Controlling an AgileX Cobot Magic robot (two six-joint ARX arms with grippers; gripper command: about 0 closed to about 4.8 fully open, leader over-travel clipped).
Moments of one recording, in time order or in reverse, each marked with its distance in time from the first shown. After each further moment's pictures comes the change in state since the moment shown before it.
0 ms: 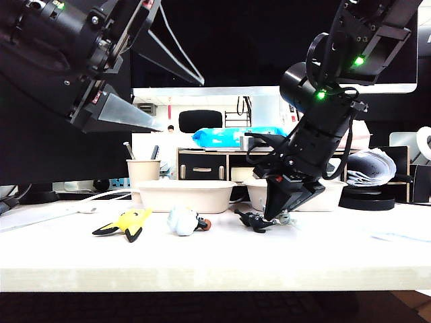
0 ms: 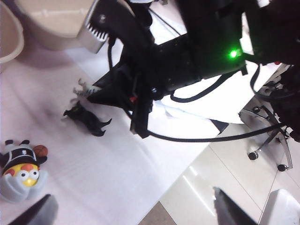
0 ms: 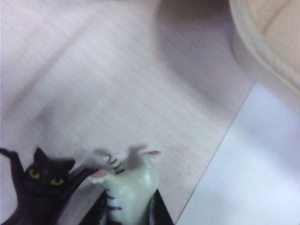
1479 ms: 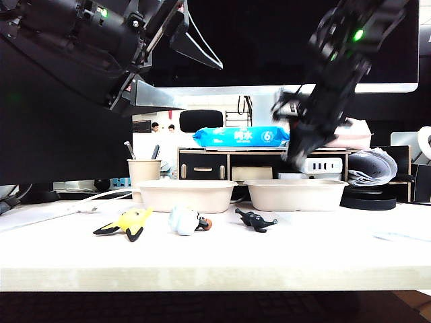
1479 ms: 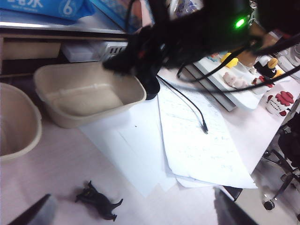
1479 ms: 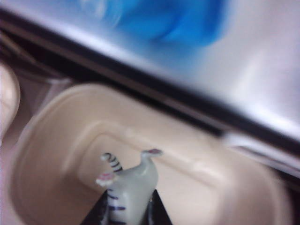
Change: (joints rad) left arm 0.000 0.160 0.112 0.246 -0.072 -0.045; right arm -0.186 0.143 0.513 -0.222 -0.001 0.103
